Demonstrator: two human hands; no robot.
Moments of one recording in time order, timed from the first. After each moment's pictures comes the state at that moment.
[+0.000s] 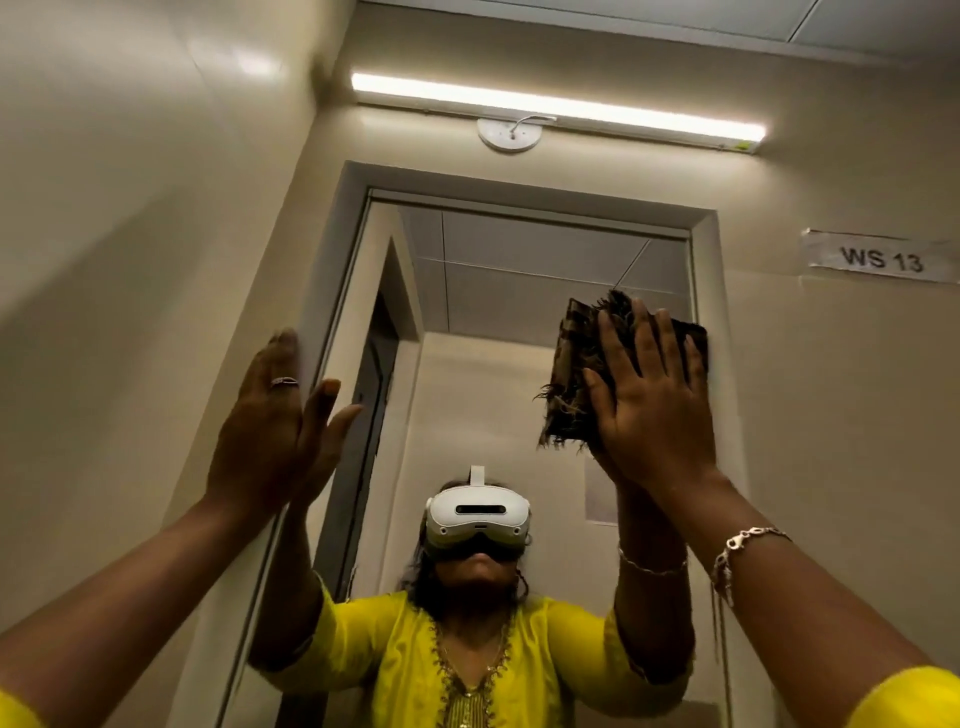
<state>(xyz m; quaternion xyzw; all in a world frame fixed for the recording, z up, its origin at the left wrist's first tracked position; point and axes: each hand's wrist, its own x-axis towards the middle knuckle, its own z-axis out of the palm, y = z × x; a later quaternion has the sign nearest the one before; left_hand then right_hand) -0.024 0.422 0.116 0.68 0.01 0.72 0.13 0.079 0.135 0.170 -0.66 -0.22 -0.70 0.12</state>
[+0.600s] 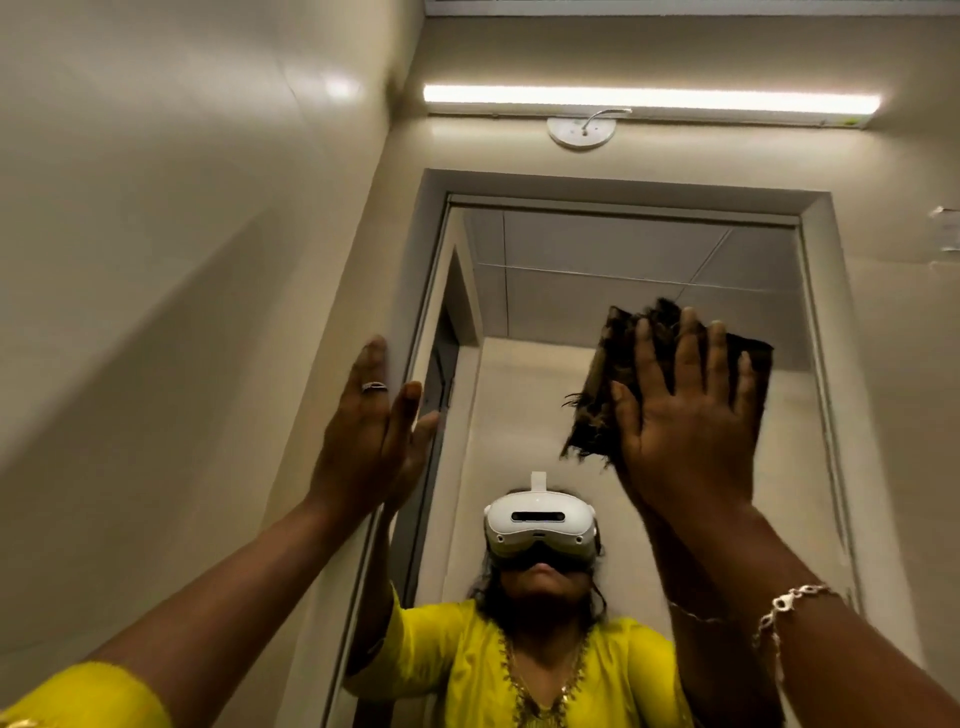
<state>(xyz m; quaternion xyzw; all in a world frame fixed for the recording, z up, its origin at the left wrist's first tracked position) -0.031 0.418 0.111 0.69 -0.07 0.70 0.19 0.062 0.194 0.151 -0.65 -0.18 -0.72 0.14</state>
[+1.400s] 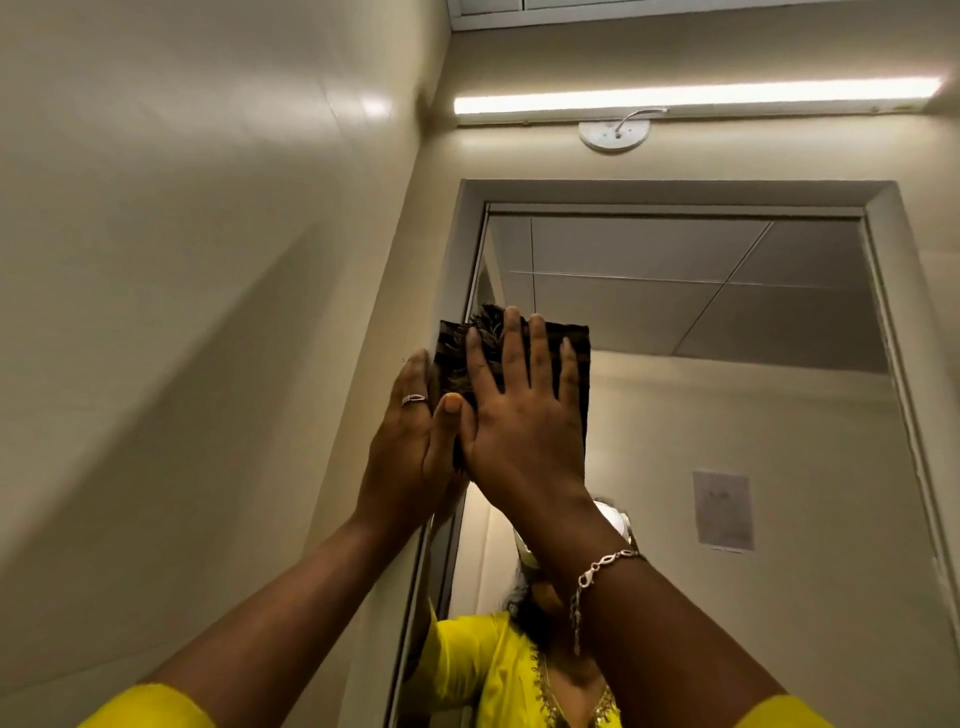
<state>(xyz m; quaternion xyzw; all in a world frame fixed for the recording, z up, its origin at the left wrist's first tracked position) -0.022 0.432 0.116 0.66 -0.12 0.70 0.24 0.020 0.336 0.148 -0.60 -0.29 -0.74 0.12</state>
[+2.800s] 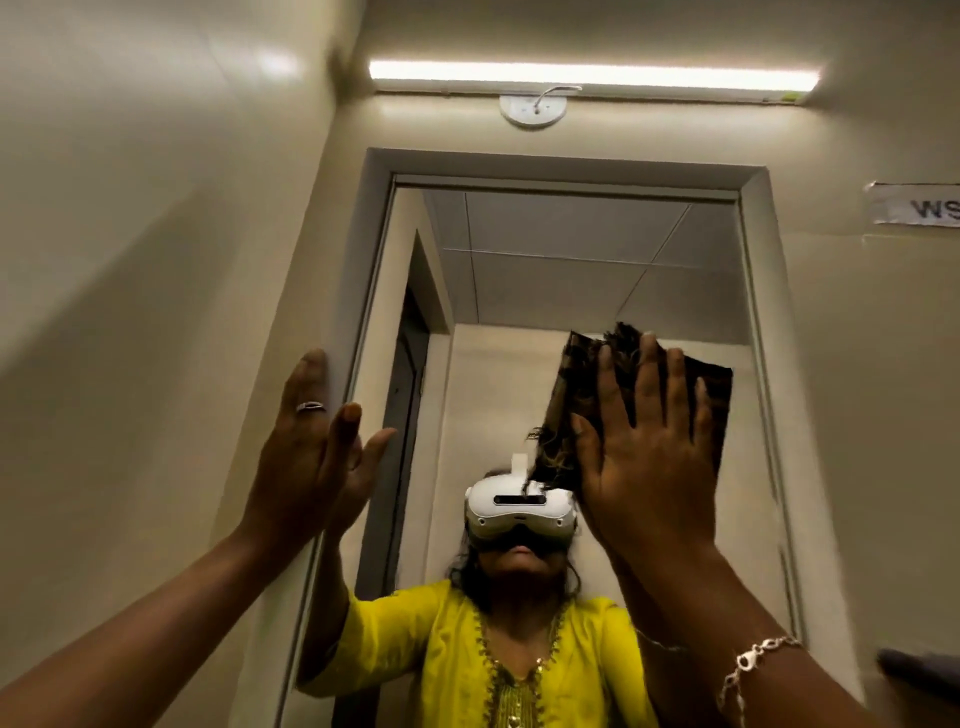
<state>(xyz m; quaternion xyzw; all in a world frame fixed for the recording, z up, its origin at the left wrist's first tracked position) -0.029 0.416 0.087 0.69 -0.05 0.71 0.13 0.062 0.185 0.108 -0.65 -0.17 -0.72 0.14</state>
